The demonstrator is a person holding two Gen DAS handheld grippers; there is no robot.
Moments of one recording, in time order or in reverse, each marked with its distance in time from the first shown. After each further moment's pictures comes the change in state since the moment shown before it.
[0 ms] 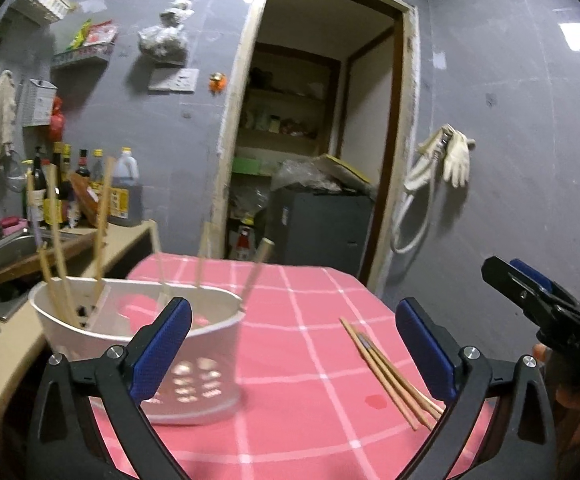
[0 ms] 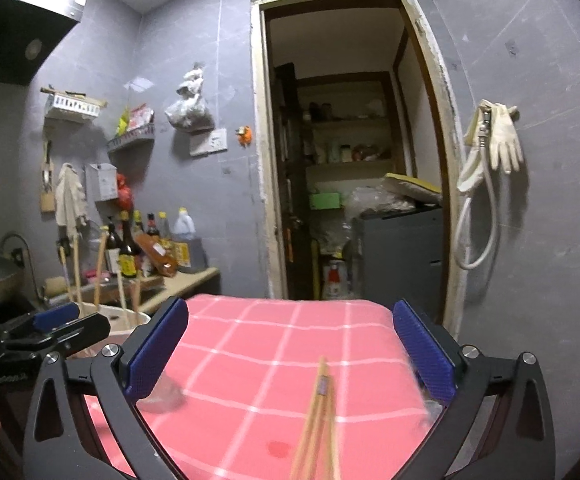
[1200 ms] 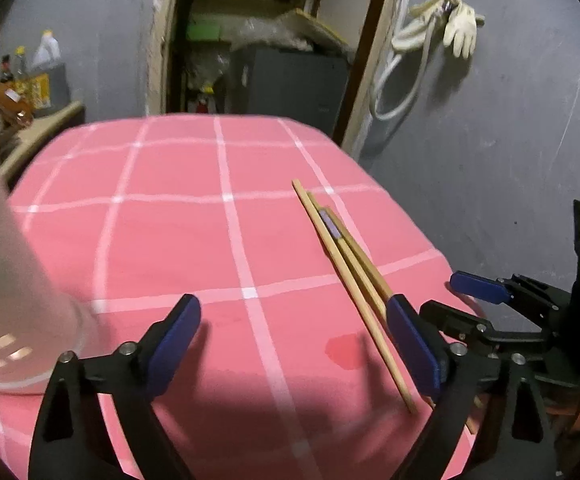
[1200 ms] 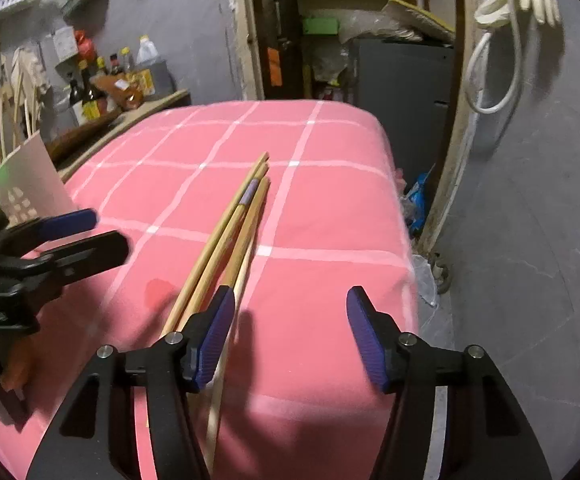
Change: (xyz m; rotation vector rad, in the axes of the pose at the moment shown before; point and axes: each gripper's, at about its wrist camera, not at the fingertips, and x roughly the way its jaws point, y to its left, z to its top) left arm 0.155 -0.046 -0.063 -0.002 0.529 -0.113; right arm 0.092 -0.069 -0.093 -0.016 0.661 0.039
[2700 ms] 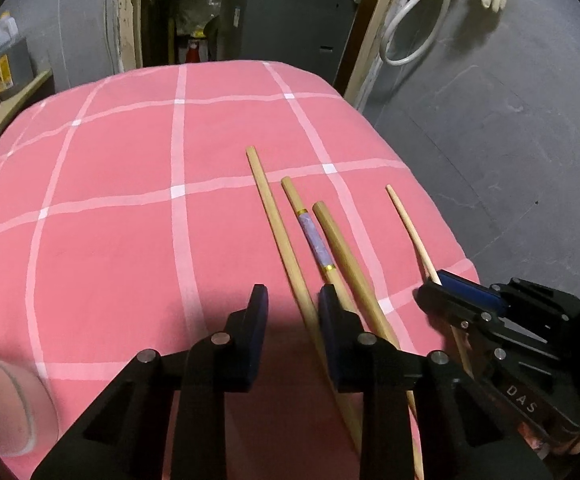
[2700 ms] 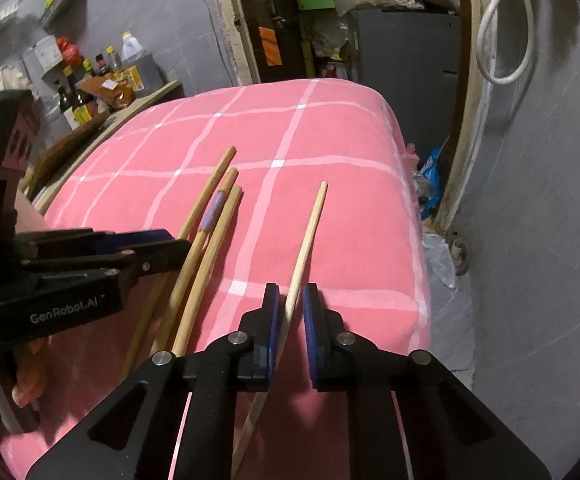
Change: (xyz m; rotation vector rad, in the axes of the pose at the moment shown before) left arm 0.077 -0.008 0.044 -0.008 0.223 0.017; right arm 0.038 -0.030 0.032 0.102 0.083 0.071
